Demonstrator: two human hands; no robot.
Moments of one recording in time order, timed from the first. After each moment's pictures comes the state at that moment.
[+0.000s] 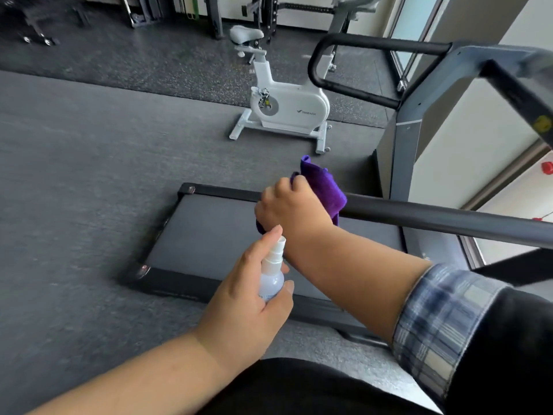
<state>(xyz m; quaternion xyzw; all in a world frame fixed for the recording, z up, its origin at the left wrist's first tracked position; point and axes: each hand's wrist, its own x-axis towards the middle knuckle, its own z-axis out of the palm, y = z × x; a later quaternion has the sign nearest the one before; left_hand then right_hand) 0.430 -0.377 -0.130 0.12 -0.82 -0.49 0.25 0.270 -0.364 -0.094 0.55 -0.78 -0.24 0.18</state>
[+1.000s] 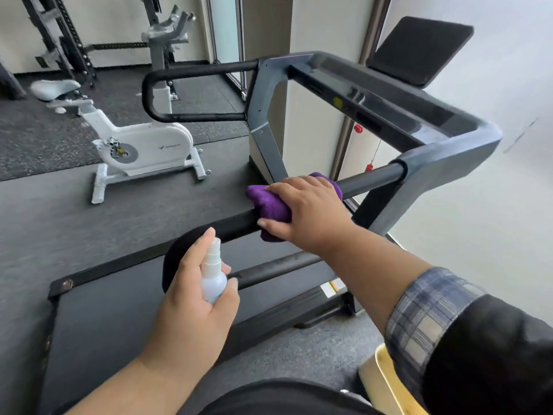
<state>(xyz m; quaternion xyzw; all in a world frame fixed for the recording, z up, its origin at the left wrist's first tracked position) 0.364 -0.385 -0.111 -0.02 -0.87 -0.46 0.19 0.210 -0.184 -0.077 0.27 -0.94 0.11 0.19</state>
